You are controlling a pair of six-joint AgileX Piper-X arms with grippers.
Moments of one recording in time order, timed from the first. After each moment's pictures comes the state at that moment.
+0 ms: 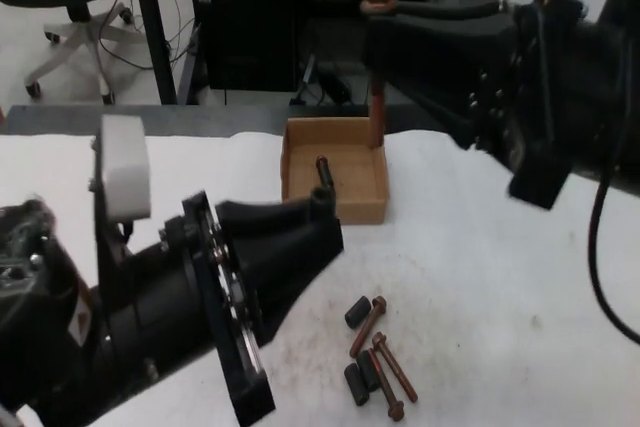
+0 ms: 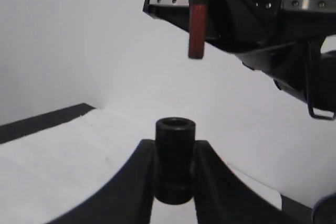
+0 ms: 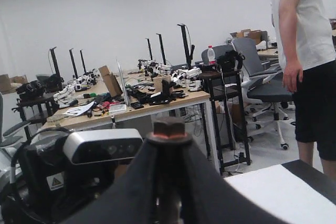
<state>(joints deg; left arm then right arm) -38.8 52.4 -16.8 -37.7 27.8 -17.8 33.0 62.4 -38.3 -35.1 -42.1 19.8</state>
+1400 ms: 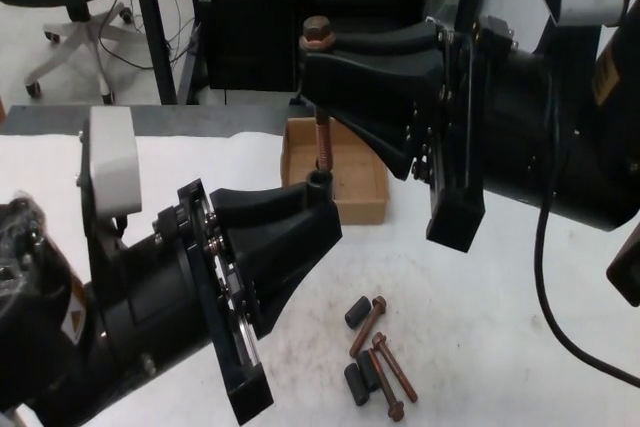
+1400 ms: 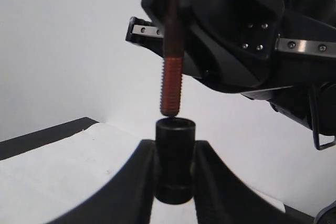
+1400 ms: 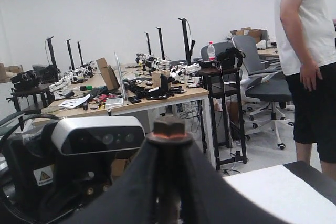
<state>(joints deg) -38.8 52.4 -16.8 -40.7 26.7 -17.8 38.8 66.0 -39.2 -35.5 -37.0 15.5</state>
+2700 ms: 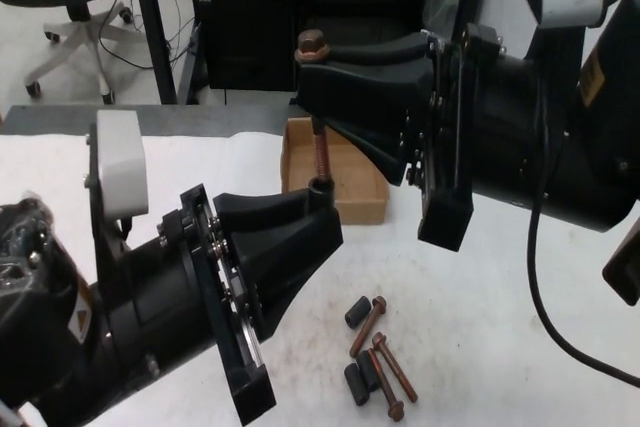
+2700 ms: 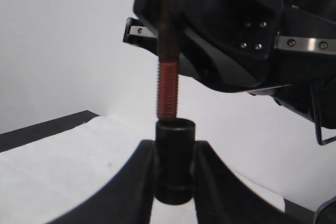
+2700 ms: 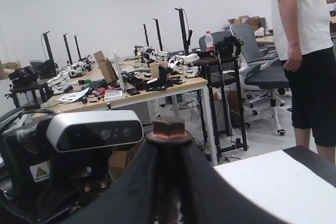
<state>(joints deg) -38.8 52.9 -16.8 -40.2 26.7 -17.8 38.8 67.0 -39.6 -32.5 -36.6 15.5</state>
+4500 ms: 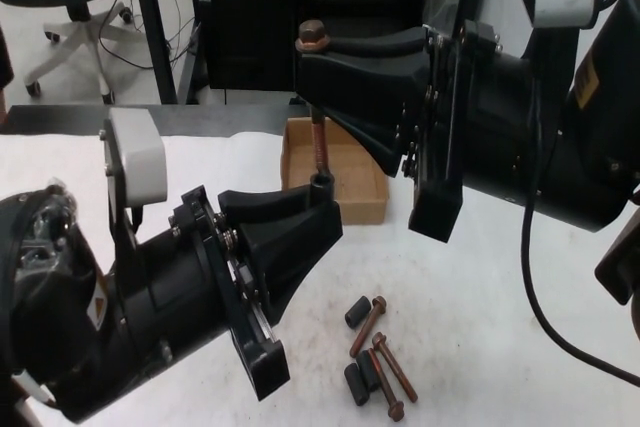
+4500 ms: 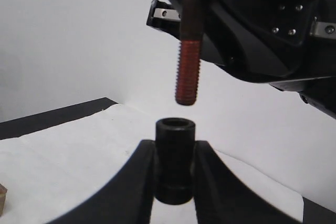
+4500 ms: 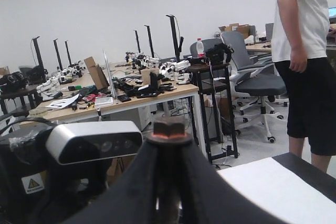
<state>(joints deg) -38.8 54.3 -18.3 -36.0 23.7 -17.0 38.8 67.5 -39.6 -35.2 -34.6 15.4</state>
